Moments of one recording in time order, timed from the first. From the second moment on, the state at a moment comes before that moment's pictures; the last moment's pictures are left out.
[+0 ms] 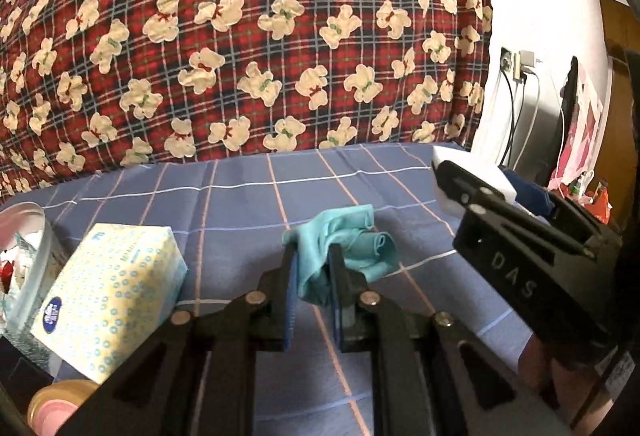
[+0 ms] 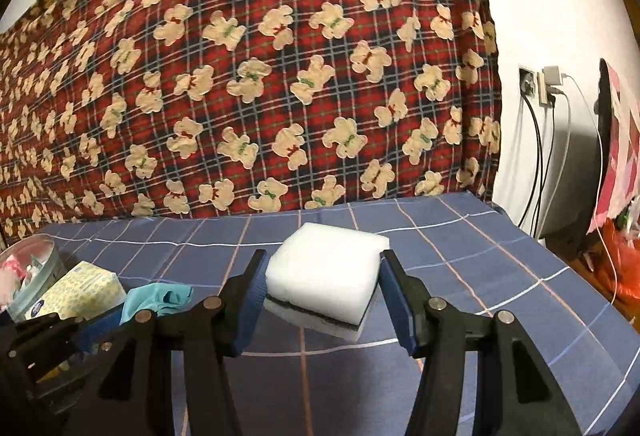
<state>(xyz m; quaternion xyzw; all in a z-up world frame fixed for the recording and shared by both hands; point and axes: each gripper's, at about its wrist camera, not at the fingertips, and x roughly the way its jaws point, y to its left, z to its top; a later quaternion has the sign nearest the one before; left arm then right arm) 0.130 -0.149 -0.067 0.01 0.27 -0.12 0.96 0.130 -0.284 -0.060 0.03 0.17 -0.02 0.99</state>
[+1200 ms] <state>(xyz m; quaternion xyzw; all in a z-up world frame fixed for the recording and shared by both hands) 0.096 -0.132 -0.058 0.02 0.21 -0.11 0.97 0.104 -0.260 -0.059 0.02 0.14 -0.03 0.99</state>
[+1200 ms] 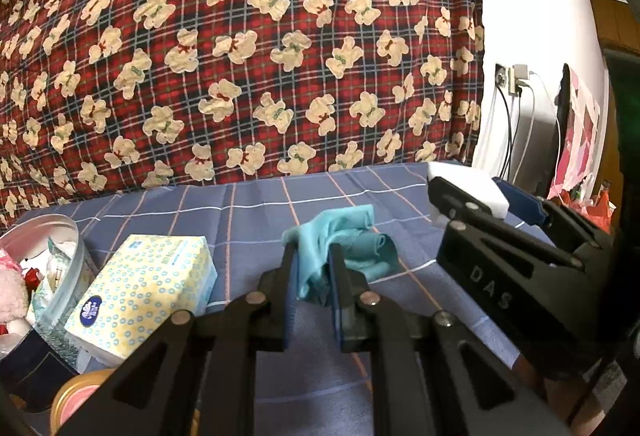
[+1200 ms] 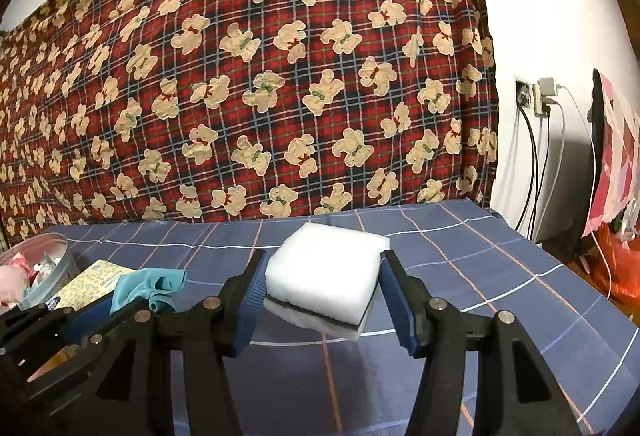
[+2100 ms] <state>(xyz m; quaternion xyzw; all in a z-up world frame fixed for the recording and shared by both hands) 0.071 -0.110 -0.053 0.01 0.18 -0.07 0.98 0.095 -0.249 -0.057 0.02 0.14 -0.01 0.99</state>
